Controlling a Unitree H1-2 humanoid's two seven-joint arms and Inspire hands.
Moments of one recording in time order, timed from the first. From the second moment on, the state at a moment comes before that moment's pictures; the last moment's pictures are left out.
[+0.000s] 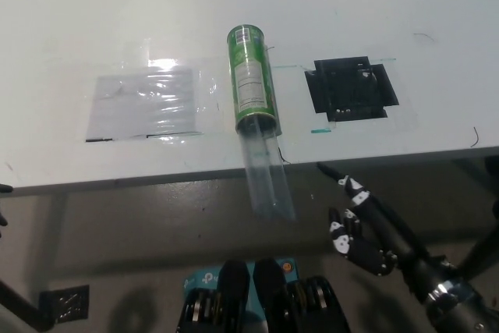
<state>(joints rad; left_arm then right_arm) -0.05 0.48 0.29 -0.16 -0.19 0.32 -0.16 -0.14 -0.22 0.25 -0.27 -0.34 0.16 0.26</state>
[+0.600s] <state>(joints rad) -0.04 0.47 0.29 -0.16 -0.19 0.32 -0.16 -0.08 -0.17 -0.05 -0.16 -0.21 0.11 0.17</state>
